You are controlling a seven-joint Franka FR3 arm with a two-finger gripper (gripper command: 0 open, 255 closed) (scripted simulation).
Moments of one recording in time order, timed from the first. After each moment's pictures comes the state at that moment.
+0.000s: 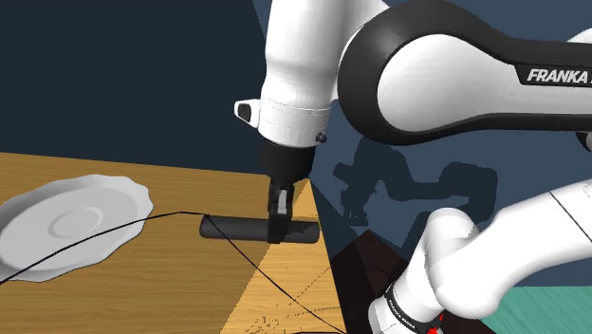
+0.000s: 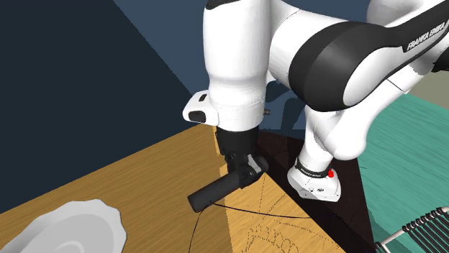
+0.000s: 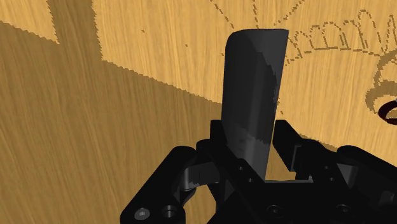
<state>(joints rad) 0.43 -0.53 0.36 -2.23 0.26 1.70 -0.16</state>
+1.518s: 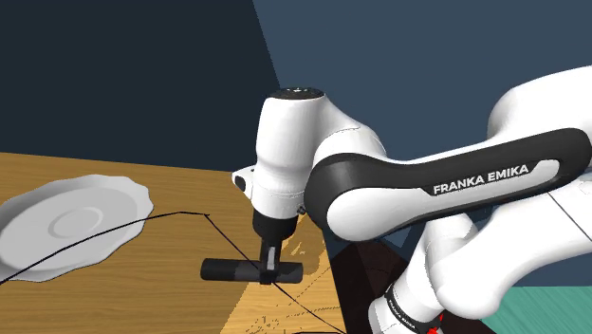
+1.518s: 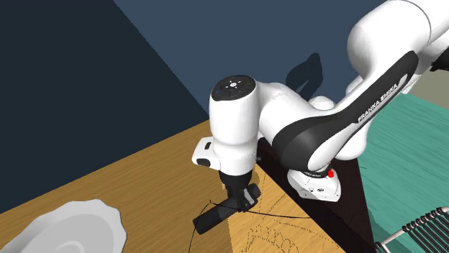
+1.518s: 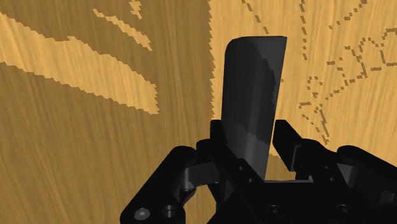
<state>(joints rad) 0.44 -0.49 0.41 -2.50 0.30 2.02 -0.19</state>
